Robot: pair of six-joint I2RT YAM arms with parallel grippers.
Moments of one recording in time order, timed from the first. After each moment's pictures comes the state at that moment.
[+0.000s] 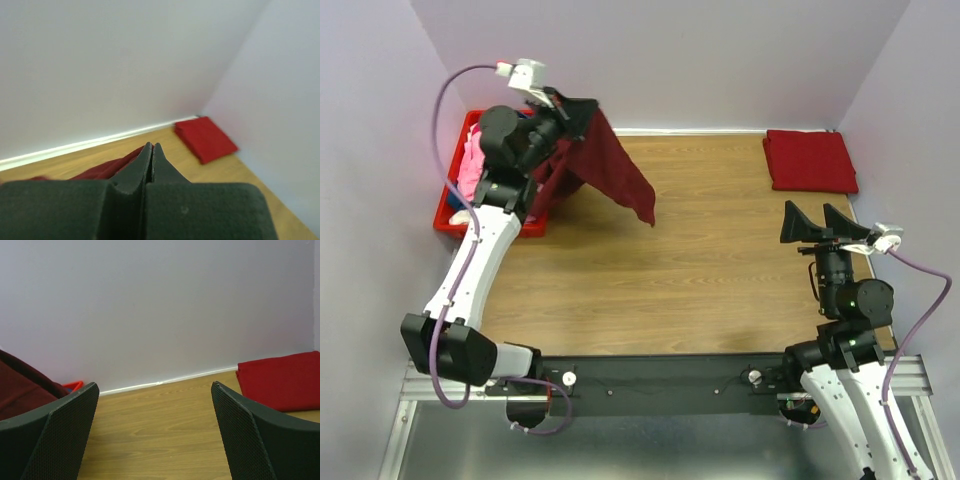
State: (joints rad) left arm -0.18 1.34 1.39 0.15 0.38 -0.43; right arm 0.22 0.33 0.48 0.23 0.18 0.27
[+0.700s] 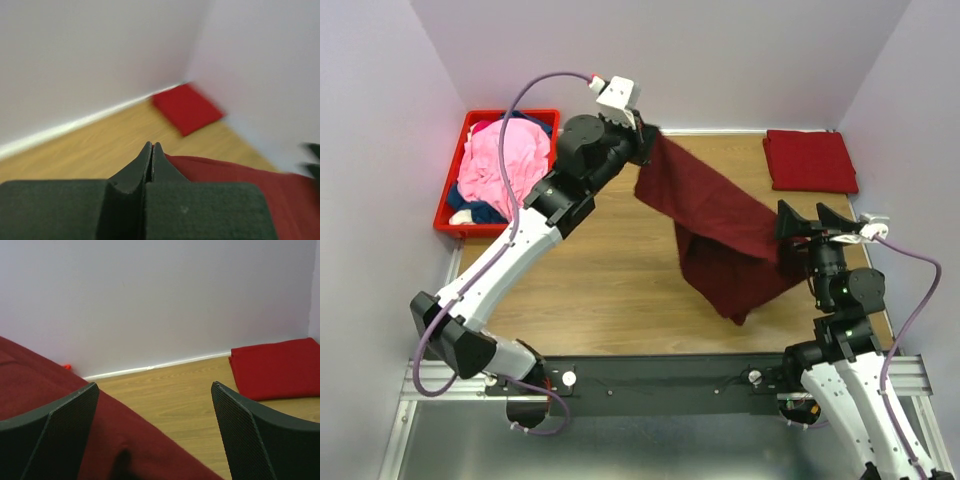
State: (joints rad) left arm -0.66 1.40 1.55 -0.03 0.08 -0.22; right arm 0.22 0.39 0.49 0.22 0.17 0.25
